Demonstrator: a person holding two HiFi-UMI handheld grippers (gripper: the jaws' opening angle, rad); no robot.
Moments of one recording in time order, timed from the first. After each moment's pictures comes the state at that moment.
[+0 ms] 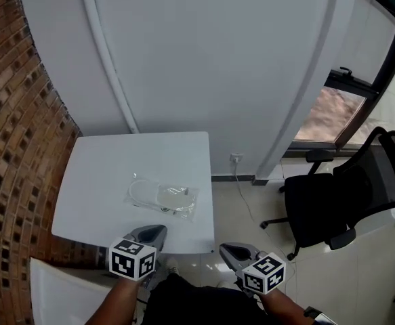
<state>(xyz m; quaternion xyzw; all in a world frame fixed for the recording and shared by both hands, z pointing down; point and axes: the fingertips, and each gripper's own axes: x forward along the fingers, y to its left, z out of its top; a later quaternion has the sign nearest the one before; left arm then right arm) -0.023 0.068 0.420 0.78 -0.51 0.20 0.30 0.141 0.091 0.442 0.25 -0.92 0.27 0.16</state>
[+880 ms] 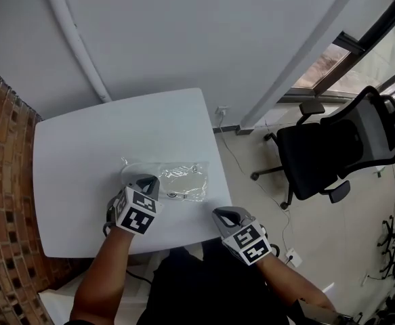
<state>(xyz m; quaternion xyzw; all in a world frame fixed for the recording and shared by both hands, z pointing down) -0.132 -0.085 0.541 0.82 -0.38 0.41 0.16 0.027 0.010 0.545 0.32 -0.85 0.19 0.36</state>
